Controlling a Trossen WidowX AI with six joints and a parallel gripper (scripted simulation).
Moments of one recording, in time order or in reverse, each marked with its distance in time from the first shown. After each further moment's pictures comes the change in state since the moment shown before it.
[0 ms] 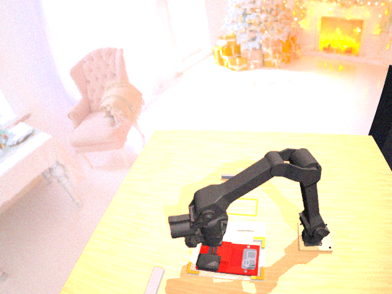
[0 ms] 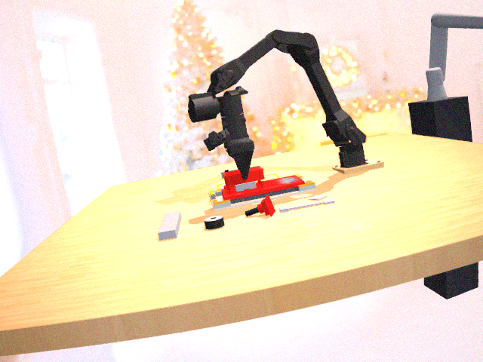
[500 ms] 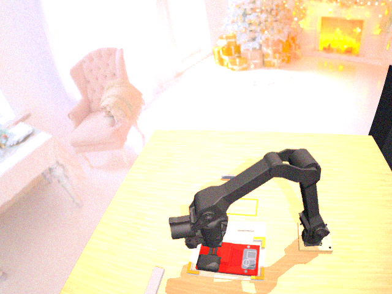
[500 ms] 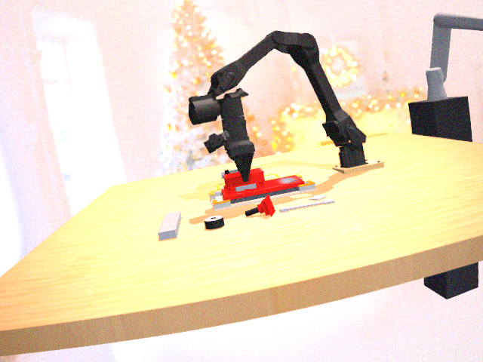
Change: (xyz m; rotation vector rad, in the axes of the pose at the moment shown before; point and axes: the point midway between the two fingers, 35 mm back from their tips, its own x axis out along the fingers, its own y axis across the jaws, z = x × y) arm 0.005 0.000 0.000 0.000 0.000 0.000
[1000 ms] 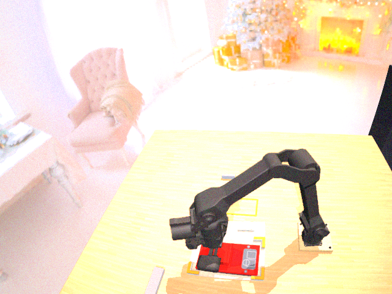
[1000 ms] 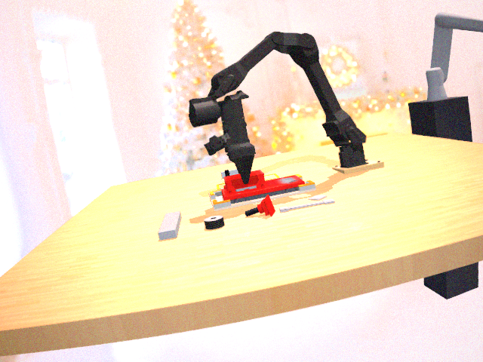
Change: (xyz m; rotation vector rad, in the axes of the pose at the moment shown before) arm 0.005 0.000 0.000 -0.002 0.000 -0.001
